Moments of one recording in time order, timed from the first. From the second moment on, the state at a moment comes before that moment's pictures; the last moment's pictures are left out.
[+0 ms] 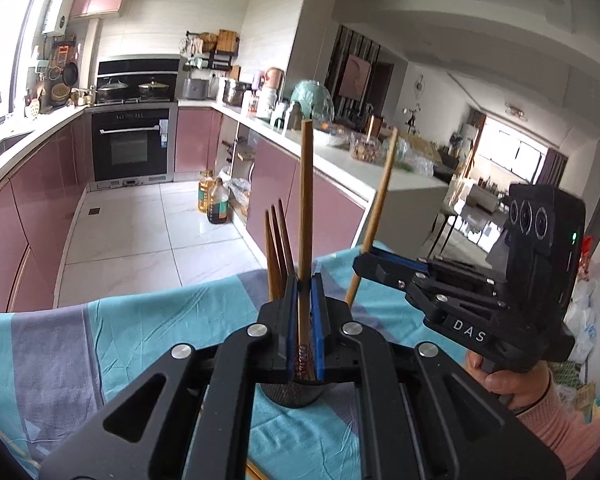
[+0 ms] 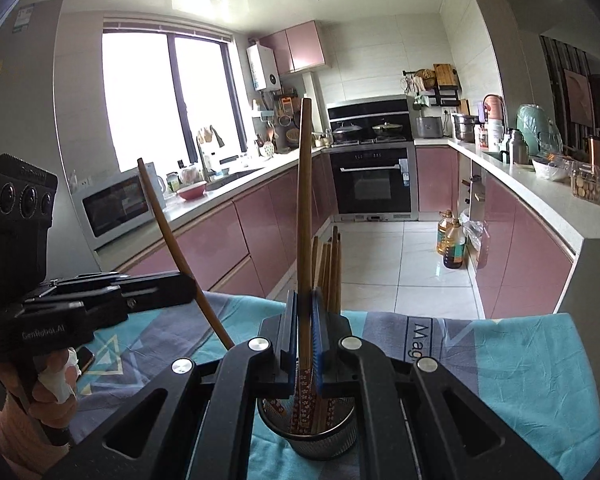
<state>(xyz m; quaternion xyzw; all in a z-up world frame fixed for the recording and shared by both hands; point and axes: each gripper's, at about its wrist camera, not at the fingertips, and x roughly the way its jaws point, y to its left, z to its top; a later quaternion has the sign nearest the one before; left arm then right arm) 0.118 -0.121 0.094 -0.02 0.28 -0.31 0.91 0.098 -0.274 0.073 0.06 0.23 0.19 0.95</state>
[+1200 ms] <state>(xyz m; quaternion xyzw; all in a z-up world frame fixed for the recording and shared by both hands) 0.167 -0.155 0.024 0.04 0.37 -0.30 0.88 0.128 -0.252 0.024 0.05 0.33 0.19 0.93</state>
